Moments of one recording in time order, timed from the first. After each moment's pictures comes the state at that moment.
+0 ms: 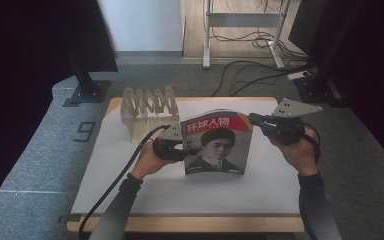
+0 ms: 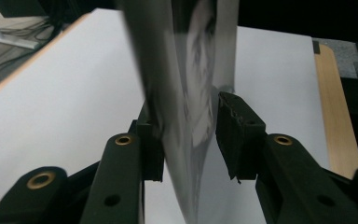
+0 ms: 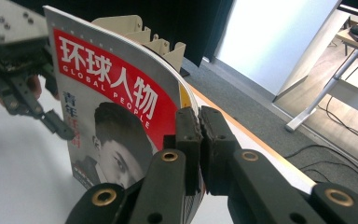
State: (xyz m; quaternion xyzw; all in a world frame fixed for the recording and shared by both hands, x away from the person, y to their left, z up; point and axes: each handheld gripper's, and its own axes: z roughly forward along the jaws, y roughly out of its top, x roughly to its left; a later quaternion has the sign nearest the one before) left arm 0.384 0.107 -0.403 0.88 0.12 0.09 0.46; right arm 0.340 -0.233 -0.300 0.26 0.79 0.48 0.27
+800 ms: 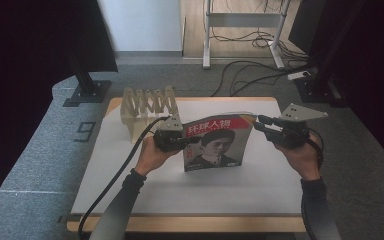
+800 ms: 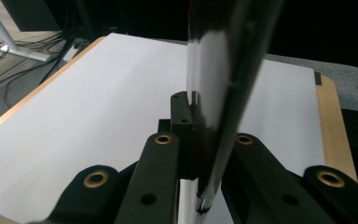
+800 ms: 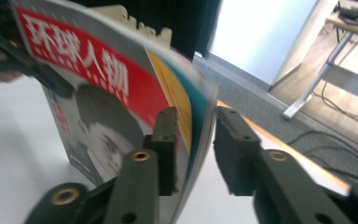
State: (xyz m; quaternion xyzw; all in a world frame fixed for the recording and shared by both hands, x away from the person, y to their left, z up) left arm 0.389 0.103 -0.381 0.85 0.14 0.10 0.49; right arm 0.343 -0.255 -0.326 0.30 0.78 0.48 0.27
